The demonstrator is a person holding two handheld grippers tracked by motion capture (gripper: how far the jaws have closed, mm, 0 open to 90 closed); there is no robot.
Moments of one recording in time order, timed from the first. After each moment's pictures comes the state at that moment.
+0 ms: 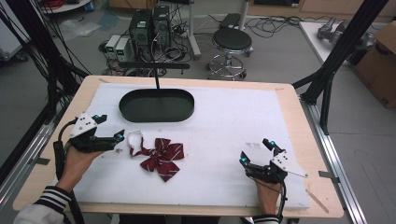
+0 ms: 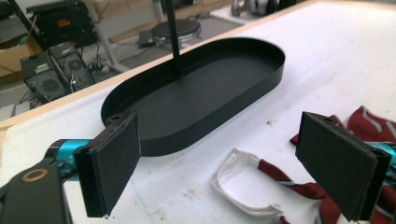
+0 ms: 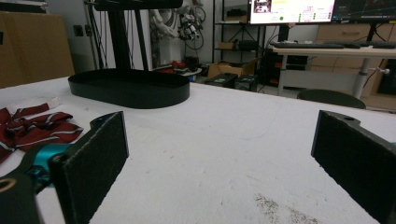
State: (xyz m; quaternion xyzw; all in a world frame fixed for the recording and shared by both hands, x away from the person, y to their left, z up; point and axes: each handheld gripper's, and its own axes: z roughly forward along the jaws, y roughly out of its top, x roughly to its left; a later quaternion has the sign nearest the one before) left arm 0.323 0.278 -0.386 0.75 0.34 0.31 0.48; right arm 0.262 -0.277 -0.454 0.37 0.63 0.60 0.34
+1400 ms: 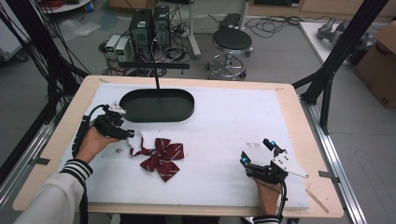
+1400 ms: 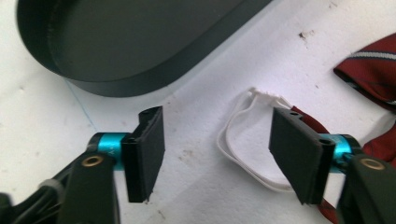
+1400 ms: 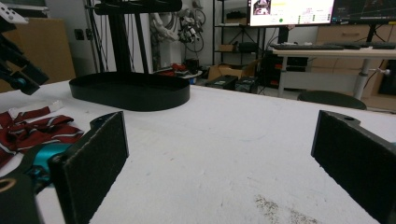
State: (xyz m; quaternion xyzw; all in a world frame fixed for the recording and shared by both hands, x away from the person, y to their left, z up) left arm 0.392 0.244 -0.399 0.86 0.39 0.17 0.27; right arm 0.262 -0.278 -0.454 0.37 0.62 0.60 0.33
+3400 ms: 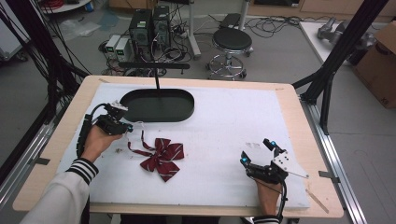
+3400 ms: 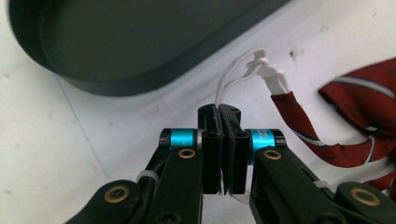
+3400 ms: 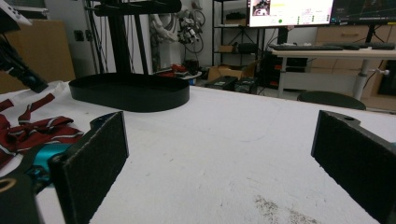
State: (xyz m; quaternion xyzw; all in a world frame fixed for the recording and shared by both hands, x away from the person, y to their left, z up) left arm 0.393 0.237 -0.390 0.84 0.43 0.15 0.29; right arm 0.262 -0.279 -0.454 0.37 0.62 0.60 0.34
